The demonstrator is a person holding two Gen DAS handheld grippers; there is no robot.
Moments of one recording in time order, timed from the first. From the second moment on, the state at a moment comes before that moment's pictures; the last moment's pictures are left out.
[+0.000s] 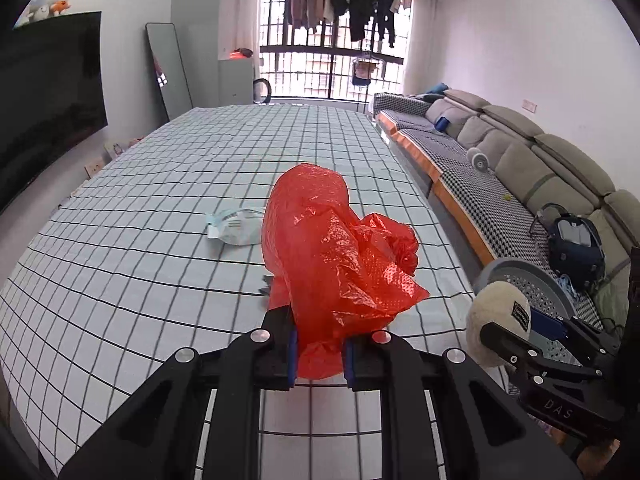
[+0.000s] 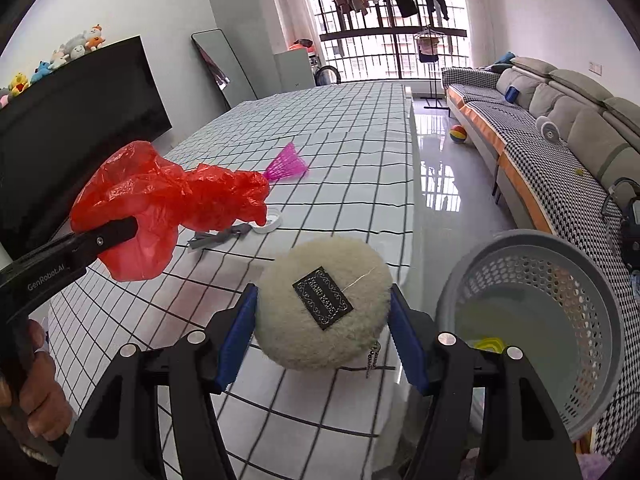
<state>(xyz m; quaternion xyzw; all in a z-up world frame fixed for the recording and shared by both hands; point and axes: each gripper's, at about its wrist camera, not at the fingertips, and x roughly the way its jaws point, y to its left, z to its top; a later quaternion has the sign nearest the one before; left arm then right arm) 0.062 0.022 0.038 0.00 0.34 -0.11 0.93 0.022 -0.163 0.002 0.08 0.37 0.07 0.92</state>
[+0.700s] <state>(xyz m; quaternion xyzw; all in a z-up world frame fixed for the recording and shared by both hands) 0.042 -0.162 0.004 0.05 0.40 -0.25 0.88 -0.035 -0.330 -0.024 0.13 0.38 -0.06 0.92</state>
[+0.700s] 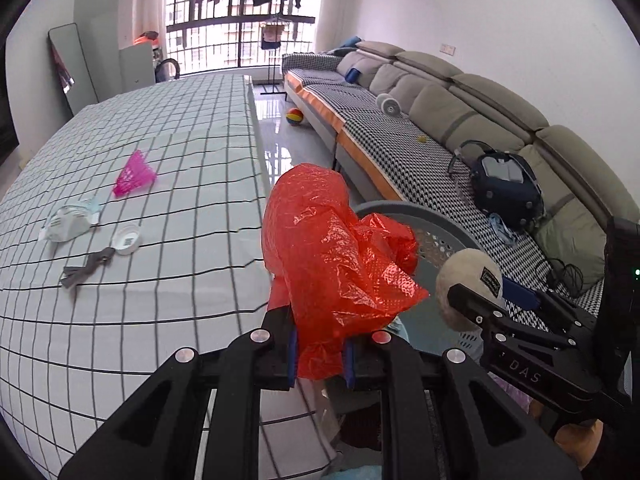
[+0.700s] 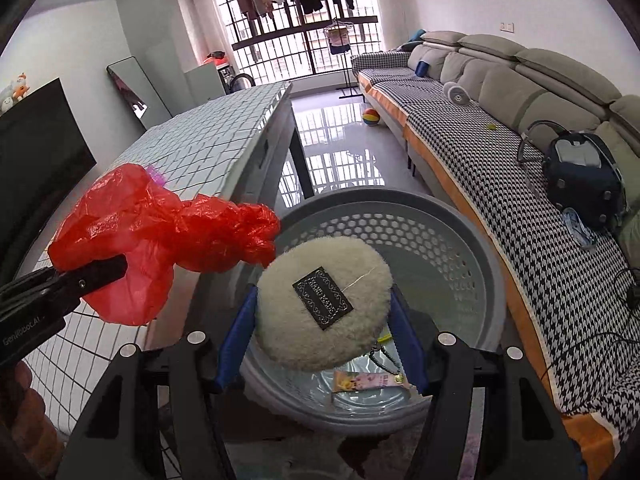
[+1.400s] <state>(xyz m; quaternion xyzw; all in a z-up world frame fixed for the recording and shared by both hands) 0.061 -0.248 -0.055 0.10 0.46 -0.26 0.84 -0.029 -0.390 -0.069 0.16 0.41 -0.08 0.90</state>
